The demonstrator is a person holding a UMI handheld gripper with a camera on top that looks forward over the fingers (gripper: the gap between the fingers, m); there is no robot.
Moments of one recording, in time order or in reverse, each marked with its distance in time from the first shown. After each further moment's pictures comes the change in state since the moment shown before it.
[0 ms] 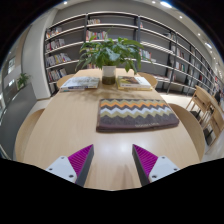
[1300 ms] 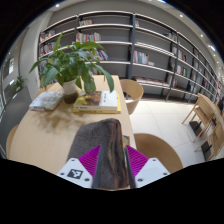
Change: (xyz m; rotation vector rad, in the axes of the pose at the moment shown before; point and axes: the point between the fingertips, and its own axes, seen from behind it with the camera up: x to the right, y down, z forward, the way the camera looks) arm 0.236 -0.143 0.125 0.021 -0.028 -0.042
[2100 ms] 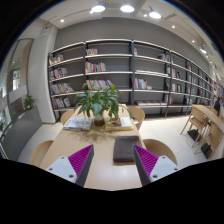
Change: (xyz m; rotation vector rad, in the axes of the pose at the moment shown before) arm -0.123 -0.026 -0.288 0.259 -0.020 0.056
